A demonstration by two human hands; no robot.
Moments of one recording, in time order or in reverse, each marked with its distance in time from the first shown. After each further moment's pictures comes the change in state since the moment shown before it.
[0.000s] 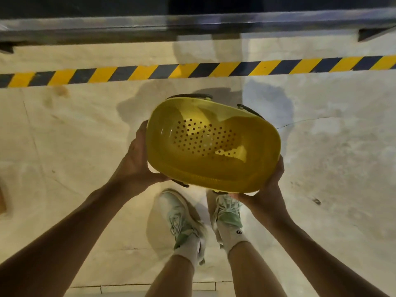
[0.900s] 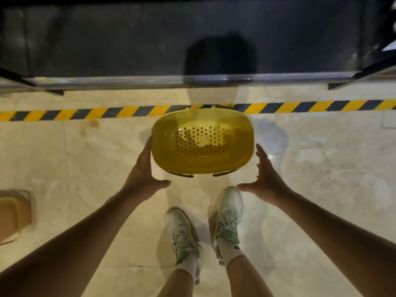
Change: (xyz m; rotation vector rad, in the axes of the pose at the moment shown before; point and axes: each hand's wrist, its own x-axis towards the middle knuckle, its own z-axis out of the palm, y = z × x) left_hand -0.006 0.056 -0.030 0.214 0.129 -0.341; right_hand 0.057 -0.094 -0.056 -0.248 -0.218 0.155
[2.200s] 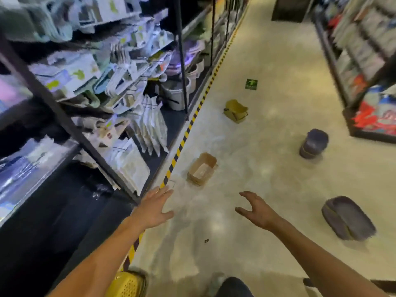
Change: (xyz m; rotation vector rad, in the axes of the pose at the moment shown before) left_hand -0.515 0.631 0.080 1.359 -0.474 1.313; right_hand -0.772 0.046 -0.226 0.279 0.924 0.392
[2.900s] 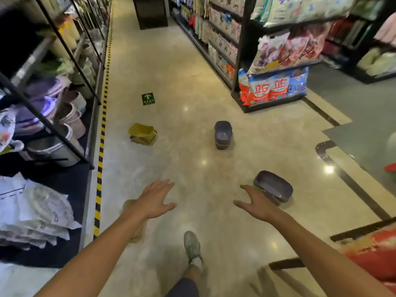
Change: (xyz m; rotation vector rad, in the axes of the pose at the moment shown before) left_hand 0.334 0.323 -0.109 0.242 -0.099 0.560; right_hand 0.010 0.247 -0.199 0.273 0.336 0.464
